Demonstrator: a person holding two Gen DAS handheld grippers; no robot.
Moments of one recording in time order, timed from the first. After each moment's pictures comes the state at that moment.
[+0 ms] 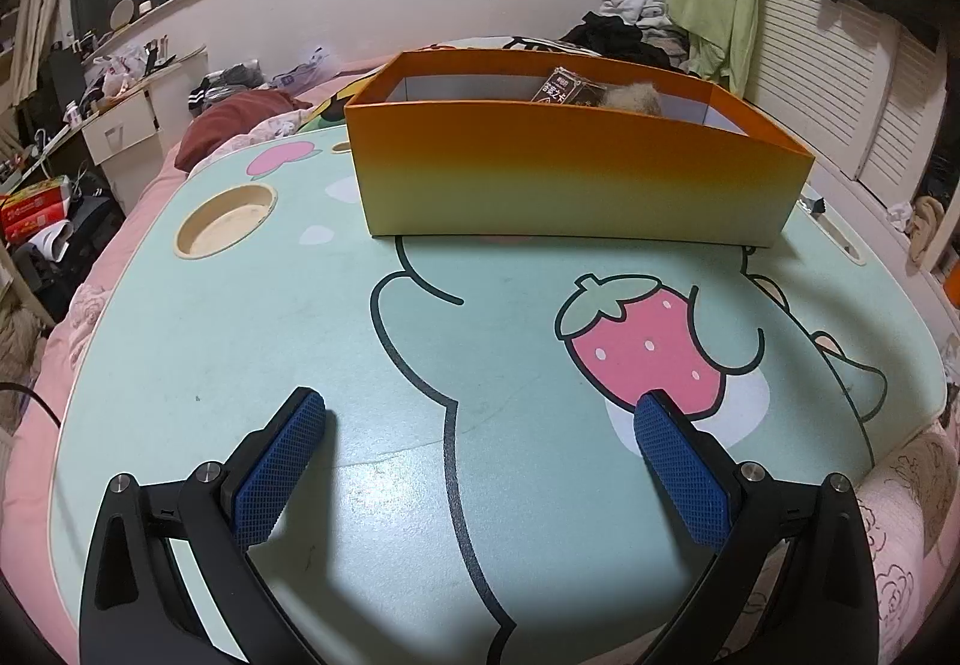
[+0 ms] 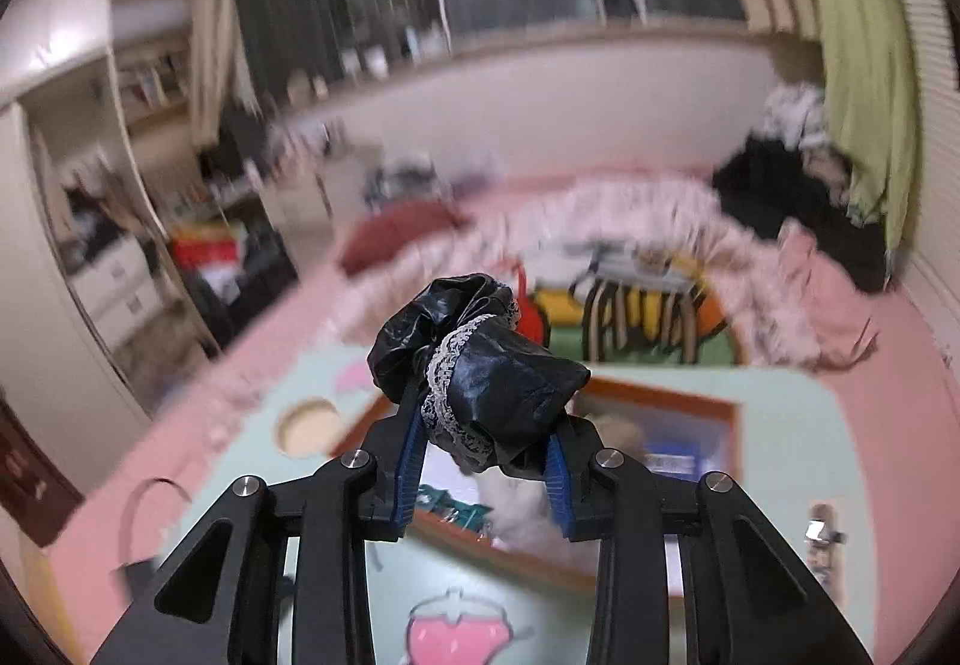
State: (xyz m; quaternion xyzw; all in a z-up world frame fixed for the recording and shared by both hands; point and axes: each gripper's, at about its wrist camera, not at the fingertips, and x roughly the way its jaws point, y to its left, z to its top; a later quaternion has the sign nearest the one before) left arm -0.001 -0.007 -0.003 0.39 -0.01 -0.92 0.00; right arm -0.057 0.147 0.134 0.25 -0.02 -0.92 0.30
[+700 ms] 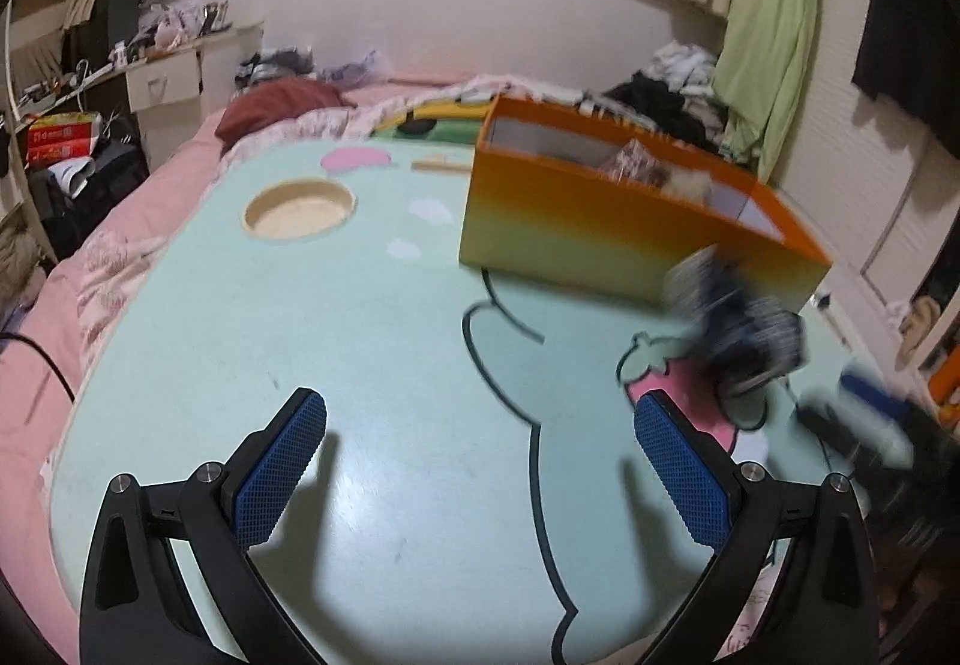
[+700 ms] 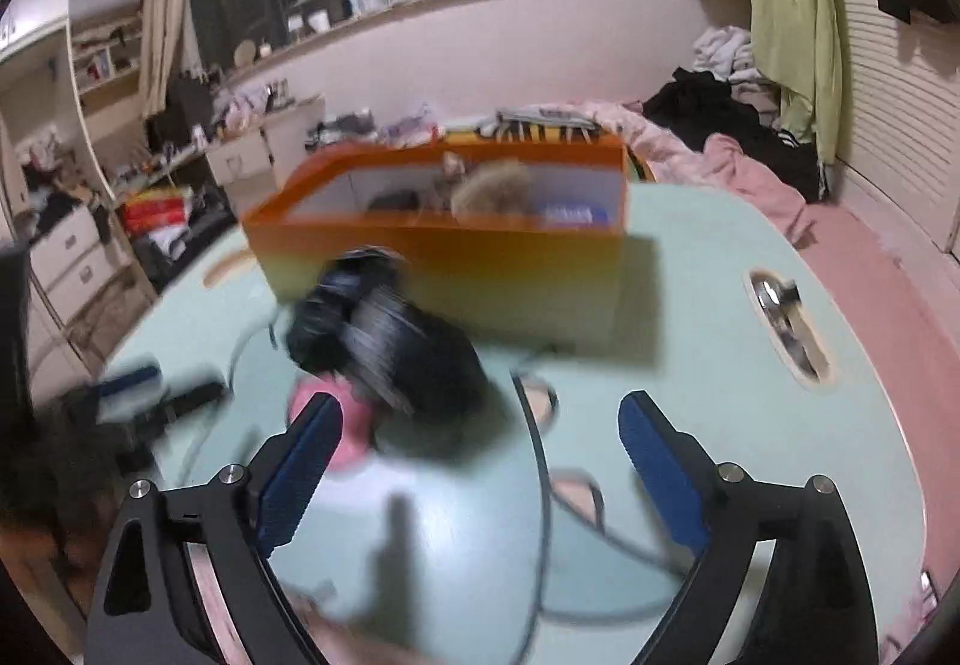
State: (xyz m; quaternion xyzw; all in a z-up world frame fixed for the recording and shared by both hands) left arm 0.017 -0.046 0.015 0.34 0.08 -0.94 0.03; right arm -0.004 0.181 -0.005 0.34 0.02 -0.91 0.21
